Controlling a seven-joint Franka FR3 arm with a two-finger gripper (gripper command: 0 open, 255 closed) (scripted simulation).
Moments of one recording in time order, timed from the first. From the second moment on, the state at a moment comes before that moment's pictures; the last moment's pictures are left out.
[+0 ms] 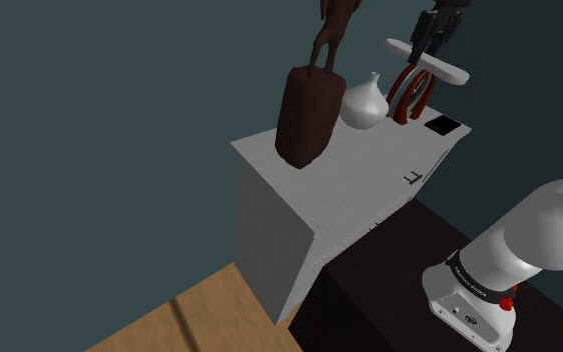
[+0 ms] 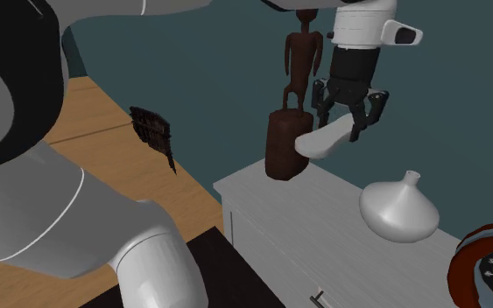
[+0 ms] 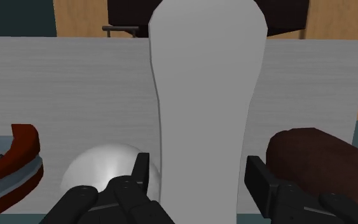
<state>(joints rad) -0.08 -0.46 -0.05 -2.02 -0.04 1.56 -0.10</state>
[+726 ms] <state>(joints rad) -0.17 -0.41 -0.25 -1.98 -0.12 1.57 -0.37</state>
